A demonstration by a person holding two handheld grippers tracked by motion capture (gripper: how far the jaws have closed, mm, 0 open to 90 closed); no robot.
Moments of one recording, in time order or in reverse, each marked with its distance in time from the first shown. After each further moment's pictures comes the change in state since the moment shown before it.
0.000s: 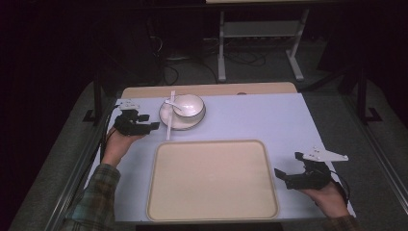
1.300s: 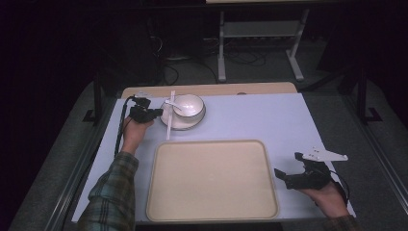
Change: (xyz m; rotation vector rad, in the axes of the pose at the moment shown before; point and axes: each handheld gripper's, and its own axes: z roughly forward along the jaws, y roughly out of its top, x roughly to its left) left arm 0.023 0.020 0.066 0.029 0.089 -0.090; right arm 0.000 -0.001 0.001 0.006 0.000 0.006
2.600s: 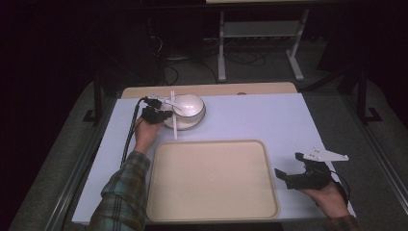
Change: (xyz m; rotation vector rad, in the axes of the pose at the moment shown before) left arm -0.016 -0.001 0.032 0.038 -0.009 -0.008; right arm -0.001 -0.001 -0.001 0.001 0.002 0.004
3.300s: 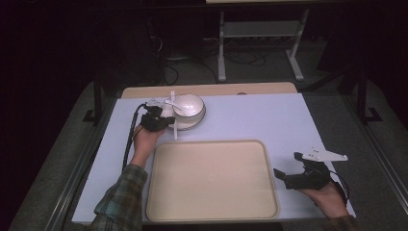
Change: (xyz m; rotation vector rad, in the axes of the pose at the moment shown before) left arm -0.038 -0.009 -0.033 -0.025 -0.063 0.026; right arm 0.003 0.002 0.001 -0.006 0.006 -0.003
